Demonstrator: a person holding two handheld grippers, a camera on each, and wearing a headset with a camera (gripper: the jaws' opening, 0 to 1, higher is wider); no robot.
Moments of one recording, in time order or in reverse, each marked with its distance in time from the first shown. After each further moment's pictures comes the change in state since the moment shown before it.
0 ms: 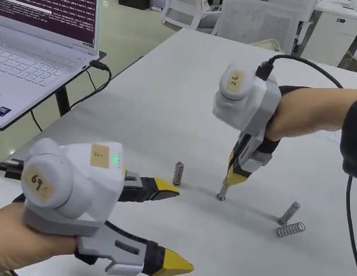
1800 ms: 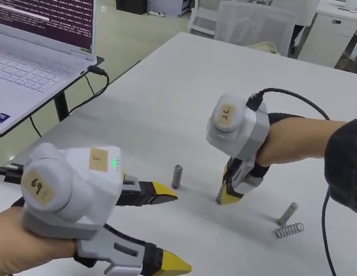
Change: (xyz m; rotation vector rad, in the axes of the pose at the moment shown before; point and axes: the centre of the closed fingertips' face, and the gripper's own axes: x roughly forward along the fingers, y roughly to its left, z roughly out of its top) left arm -0.002 0.000 -0.001 0.003 0.014 -0.001; right arm 0.022 -0.004 -0.007 -0.008 -0.029 -0.053
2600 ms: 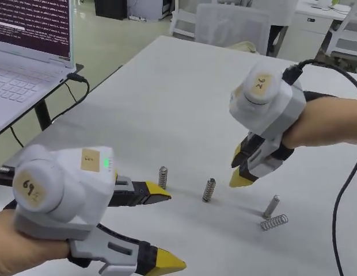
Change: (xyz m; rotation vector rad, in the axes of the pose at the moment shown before) left arm 0.008 -0.003 0.010 0.034 0.009 -0.033; right arm -0.064 0.007 -0.019 0.103 -0.133 -0.089
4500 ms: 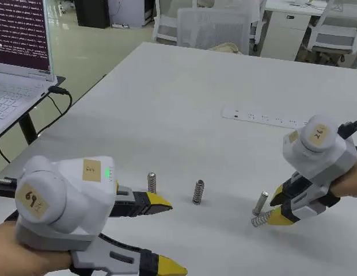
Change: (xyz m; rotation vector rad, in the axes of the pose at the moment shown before) left arm 0.012 -0.009 0.003 0.022 0.035 -0.050; right arm 0.032 0.015 -0.115 0.271 -0.066 0.026
